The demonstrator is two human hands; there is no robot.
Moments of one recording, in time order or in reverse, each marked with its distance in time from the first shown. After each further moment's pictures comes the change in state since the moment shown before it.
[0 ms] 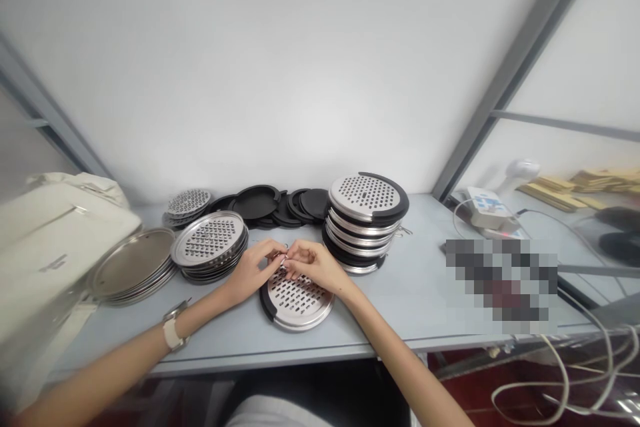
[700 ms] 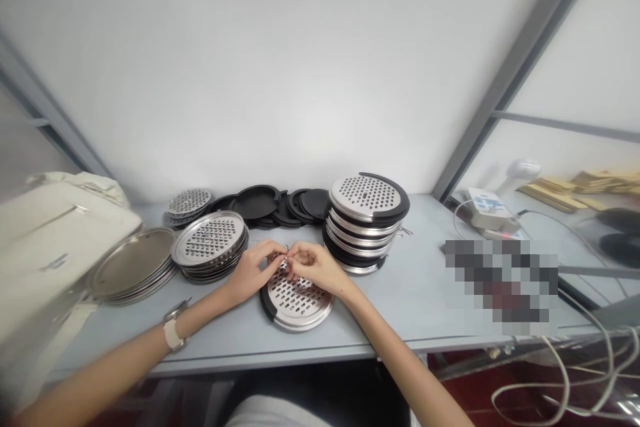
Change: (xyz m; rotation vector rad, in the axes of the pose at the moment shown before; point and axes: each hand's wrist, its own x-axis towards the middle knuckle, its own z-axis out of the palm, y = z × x) left_hand -0.001 0.000 0.001 0.030 0.018 0.014; right_hand -0.002 0.000 0.001 0.012 0.001 0.009
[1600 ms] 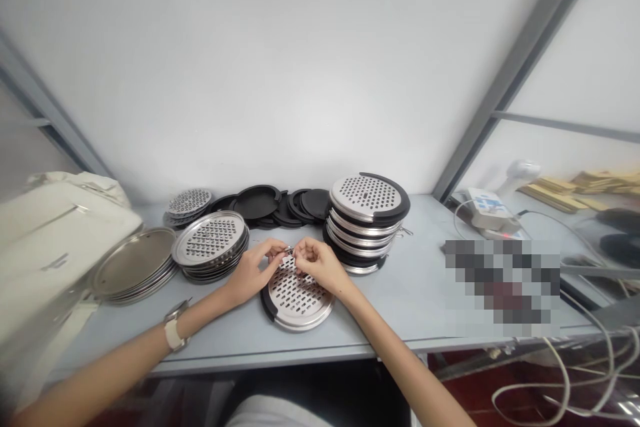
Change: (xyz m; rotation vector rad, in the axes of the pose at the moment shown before) left_hand -0.001 0.001 0.002 -0.022 0.045 0.000; right_hand 0.001 -0.002 0.000 -0.168 0.195 -0.049
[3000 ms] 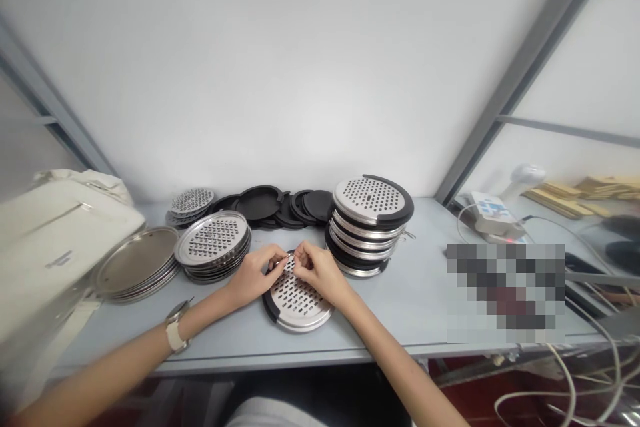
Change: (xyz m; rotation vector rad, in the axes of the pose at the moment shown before) left_hand -0.004 -0.005 0.003 0.085 -0.017 0.033; right_hand -0.004 -0.005 0.006 -0.448 0.050 -0.161
